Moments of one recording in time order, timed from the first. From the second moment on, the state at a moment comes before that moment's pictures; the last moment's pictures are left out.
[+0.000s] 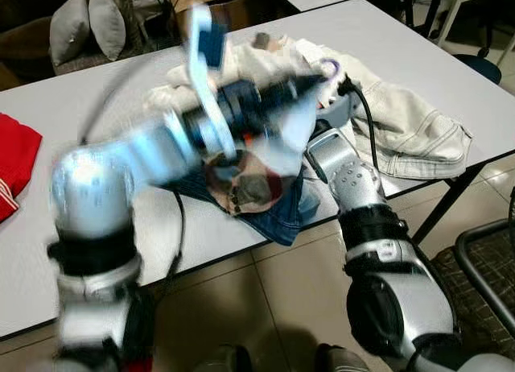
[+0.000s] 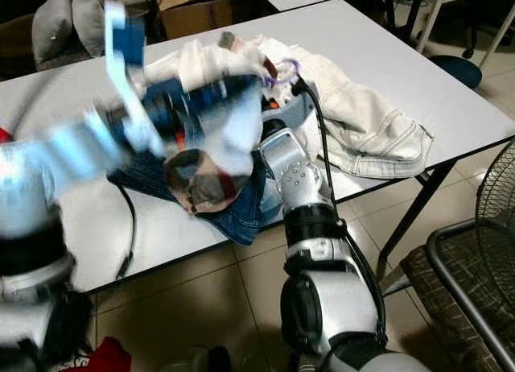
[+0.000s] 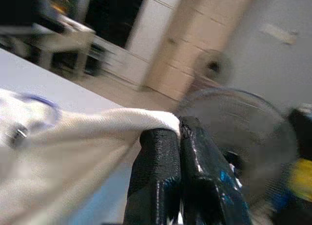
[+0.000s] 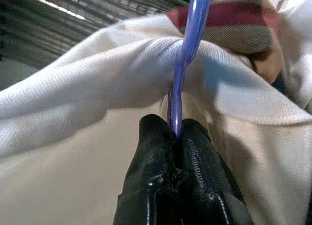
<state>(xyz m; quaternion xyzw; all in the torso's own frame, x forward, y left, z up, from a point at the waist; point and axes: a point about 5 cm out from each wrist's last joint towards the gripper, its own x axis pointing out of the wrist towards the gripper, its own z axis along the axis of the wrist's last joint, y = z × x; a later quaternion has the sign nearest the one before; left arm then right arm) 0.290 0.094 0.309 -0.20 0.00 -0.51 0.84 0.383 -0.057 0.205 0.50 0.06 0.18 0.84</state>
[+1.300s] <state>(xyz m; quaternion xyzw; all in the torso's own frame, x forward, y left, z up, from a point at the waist) 0.272 0.196 0.144 -0.05 0.23 -0.26 0.94 0.316 -0.096 0.214 0.44 0.07 0.21 0.87</state>
